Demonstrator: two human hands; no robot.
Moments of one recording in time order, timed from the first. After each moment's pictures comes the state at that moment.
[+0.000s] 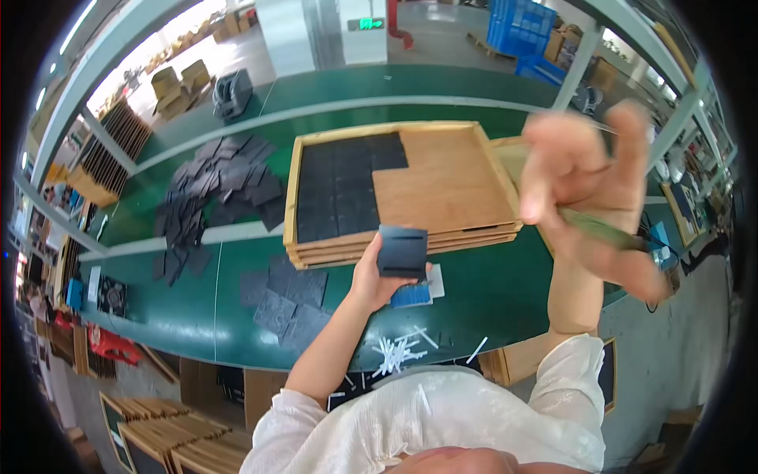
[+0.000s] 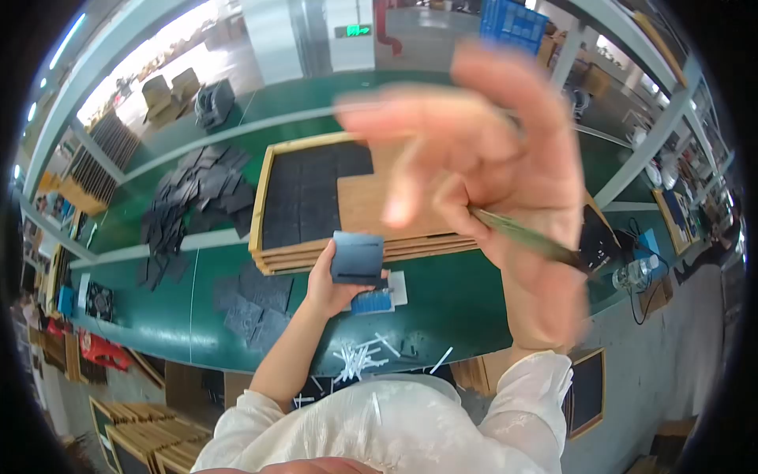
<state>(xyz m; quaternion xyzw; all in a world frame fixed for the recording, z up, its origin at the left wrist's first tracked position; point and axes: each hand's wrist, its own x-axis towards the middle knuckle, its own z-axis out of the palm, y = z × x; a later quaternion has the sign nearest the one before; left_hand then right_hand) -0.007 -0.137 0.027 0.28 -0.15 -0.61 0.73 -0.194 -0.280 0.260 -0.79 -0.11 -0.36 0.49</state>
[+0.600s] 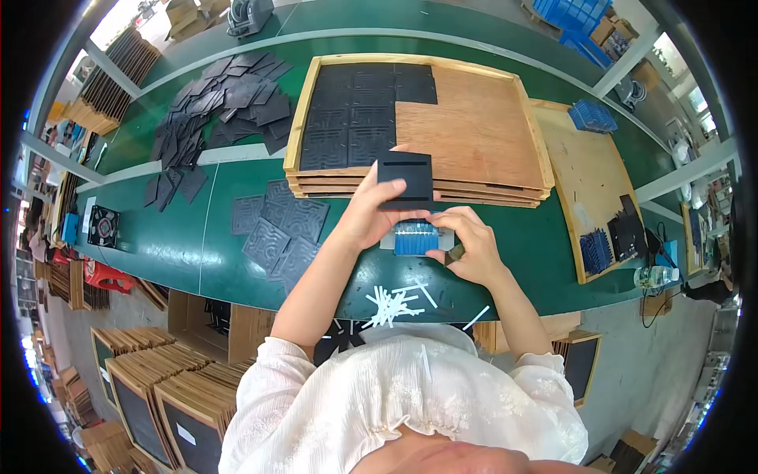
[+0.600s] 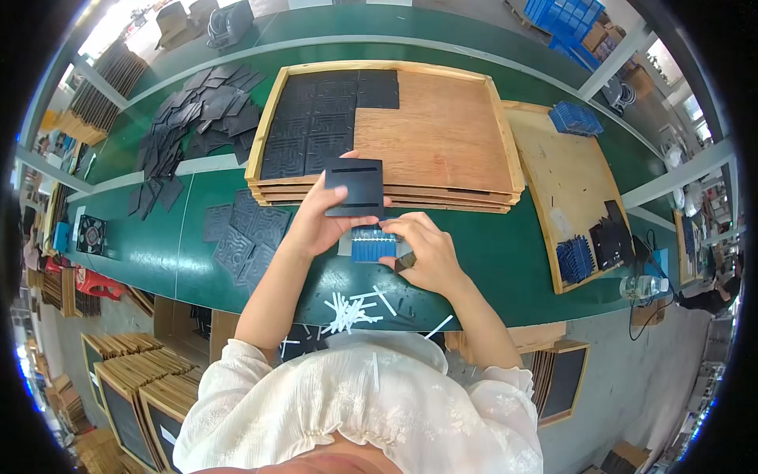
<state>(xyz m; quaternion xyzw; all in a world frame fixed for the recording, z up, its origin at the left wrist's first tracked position) 0.007 -0.129 0.042 0.28 -0.23 -0.53 0.76 -0.176 -0.258 0.028 -0.92 0.02 -0.26 0.30</state>
